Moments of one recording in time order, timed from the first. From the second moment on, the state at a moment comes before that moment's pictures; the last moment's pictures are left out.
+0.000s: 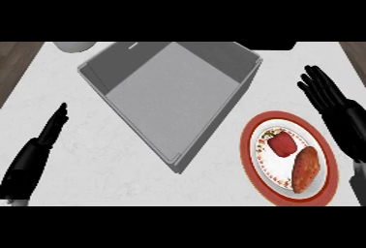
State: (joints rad) left arm 0.05 0.63 -0.26 -1.67 0.12 0.25 0.00; right arm -0.18 -0.56 0.13 -1.64 -0.42 0.05 -0.01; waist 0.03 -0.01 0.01
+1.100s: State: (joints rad) left arm 0.01 0.48 -0.22 -1.54 0.11 0.33 0.06; right arm 0.14 -0.52 -0.06 -1.58 0.00 -0.60 0.04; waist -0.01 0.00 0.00
